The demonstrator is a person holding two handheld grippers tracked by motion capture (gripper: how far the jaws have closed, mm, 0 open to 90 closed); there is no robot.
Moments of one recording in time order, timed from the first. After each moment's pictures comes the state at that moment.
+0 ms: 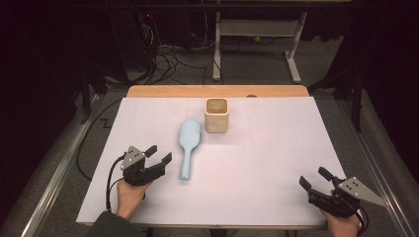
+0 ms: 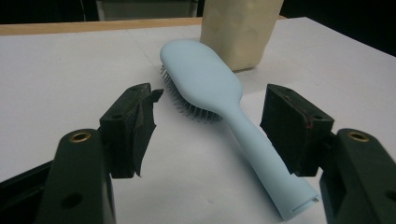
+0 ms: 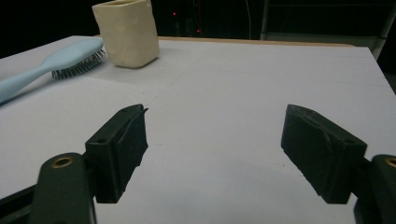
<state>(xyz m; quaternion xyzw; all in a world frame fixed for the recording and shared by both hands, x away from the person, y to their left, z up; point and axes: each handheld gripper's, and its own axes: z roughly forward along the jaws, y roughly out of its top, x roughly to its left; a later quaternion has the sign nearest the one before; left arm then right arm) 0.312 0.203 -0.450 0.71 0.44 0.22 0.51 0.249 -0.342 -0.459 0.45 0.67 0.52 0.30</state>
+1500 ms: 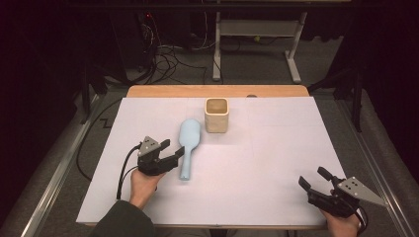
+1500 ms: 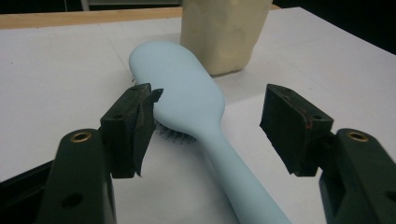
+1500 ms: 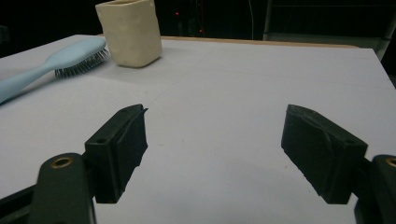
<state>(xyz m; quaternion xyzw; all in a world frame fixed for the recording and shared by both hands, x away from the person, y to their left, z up) 0.340 0.171 -0.442 0.72 0.44 0.19 0.50 0.250 -0.342 -0.459 0.44 0.67 0.52 0.30</state>
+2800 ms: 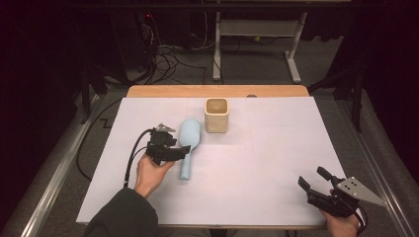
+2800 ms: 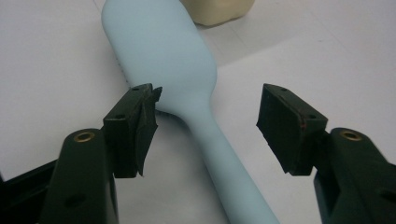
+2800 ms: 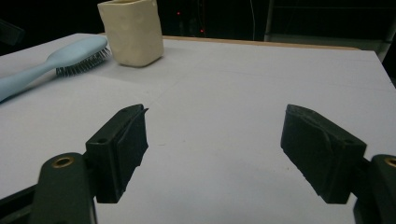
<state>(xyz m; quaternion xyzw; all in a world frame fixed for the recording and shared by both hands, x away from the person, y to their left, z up) 0.373 0.146 -0.405 0.80 0.48 0.10 0.35 0.249 -0.340 -0.459 0.44 0.67 0.51 0.30</state>
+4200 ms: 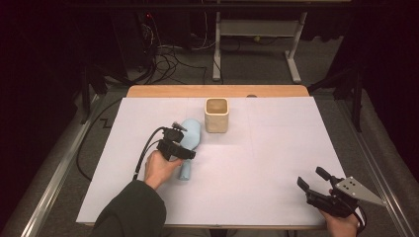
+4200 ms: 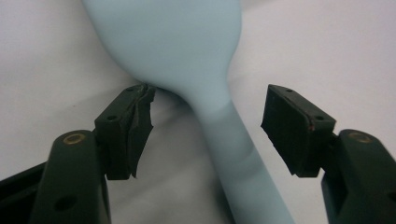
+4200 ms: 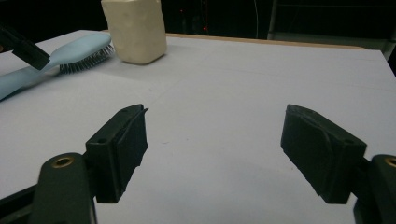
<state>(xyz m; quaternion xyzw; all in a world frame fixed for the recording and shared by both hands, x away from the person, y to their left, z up) 0.407 0.124 -0.431 0.83 0.51 0.03 0.24 0.250 -0.339 -0.459 0.43 0.68 0.51 0.30</state>
